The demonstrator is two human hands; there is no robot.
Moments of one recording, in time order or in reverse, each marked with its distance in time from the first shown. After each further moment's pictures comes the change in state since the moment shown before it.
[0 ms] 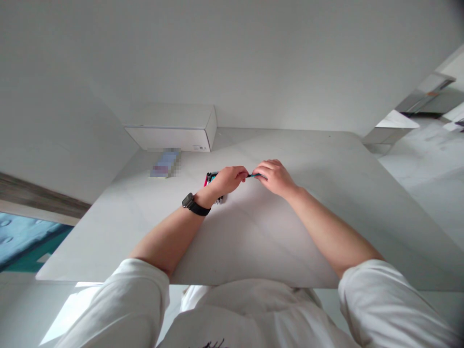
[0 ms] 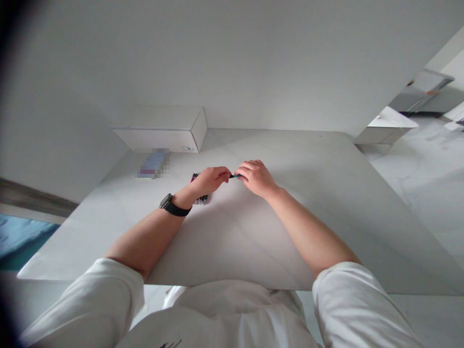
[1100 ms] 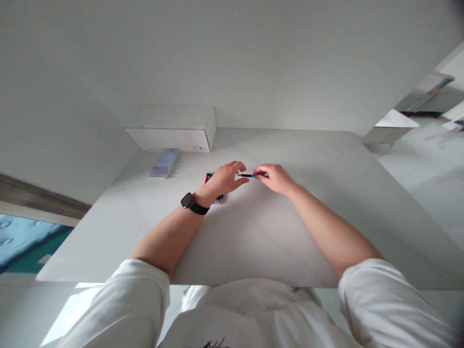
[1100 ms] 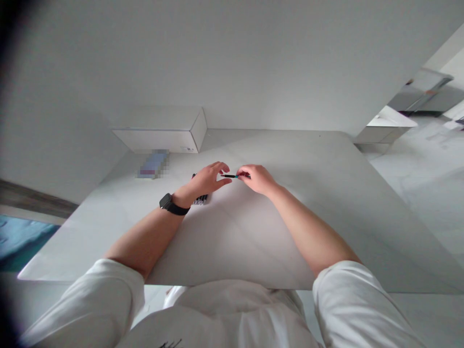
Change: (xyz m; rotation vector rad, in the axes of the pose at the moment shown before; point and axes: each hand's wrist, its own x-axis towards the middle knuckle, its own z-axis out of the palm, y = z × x) left_hand -0.004 -0.006 -0.001 0.181 0.121 0.127; right_hand -0.002 0.007 0.008 0.354 -0.059 0.260
